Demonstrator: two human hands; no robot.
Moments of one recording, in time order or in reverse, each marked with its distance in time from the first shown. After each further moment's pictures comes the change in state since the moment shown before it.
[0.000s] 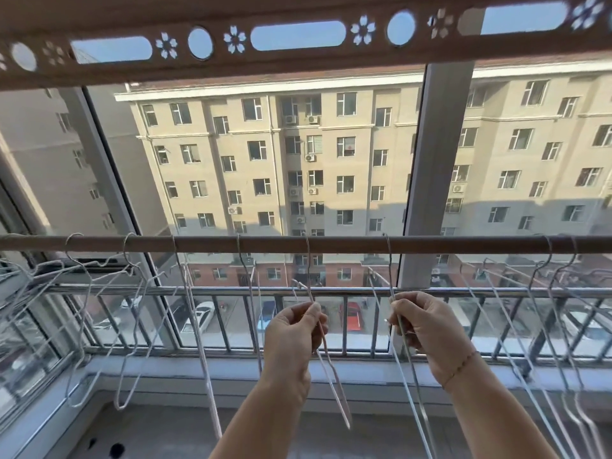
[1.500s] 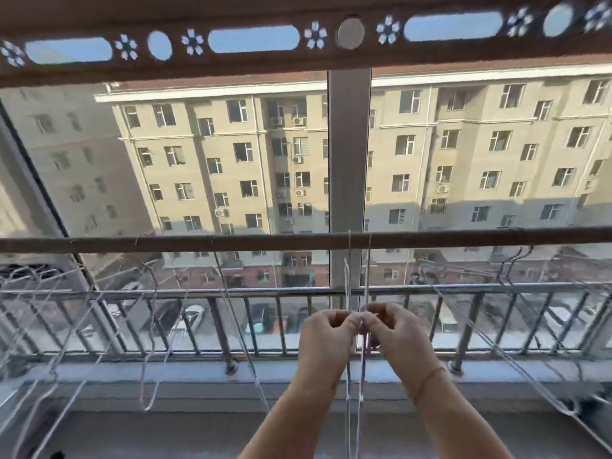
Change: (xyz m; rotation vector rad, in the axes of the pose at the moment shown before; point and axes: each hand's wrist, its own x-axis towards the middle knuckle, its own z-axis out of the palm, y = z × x) left_hand -0.081 -0.106 0.246 0.531 -0.201 0.234; right_hand 0.018 0.020 -0.220 -0.211 0.034 -0.167
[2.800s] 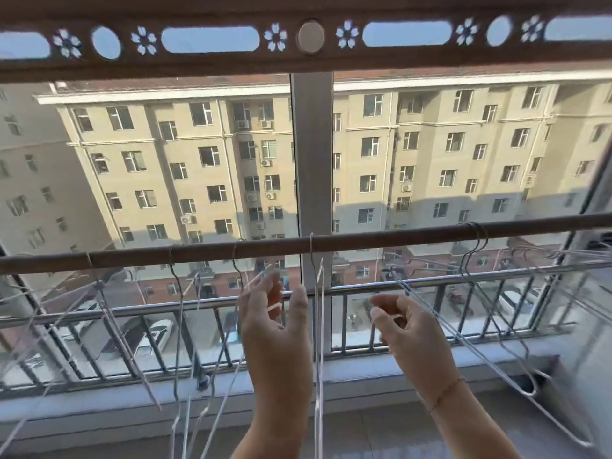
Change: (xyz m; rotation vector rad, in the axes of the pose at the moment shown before) left_hand -0.023 0.024 -0.010 -0.043 0.455 0.382; right_hand -0.018 -0.011 -0.044 -0.181 0.178 -0.153
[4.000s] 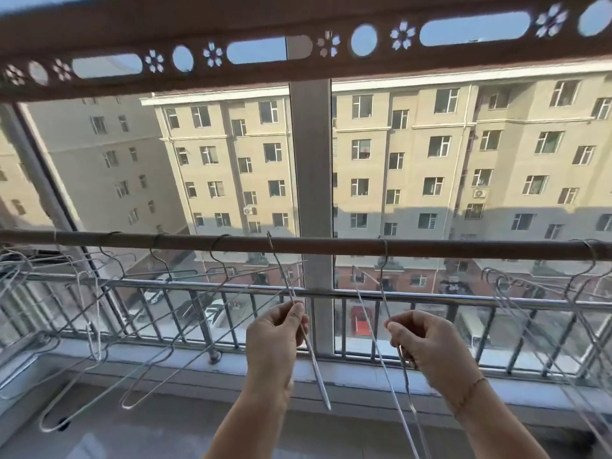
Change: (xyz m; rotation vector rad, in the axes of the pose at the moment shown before) left_hand -0.065 0.017 0.138 -0.280 0.015 -0.571; right_hand 0.069 0.082 -0.161 0.128 -0.337 0.119
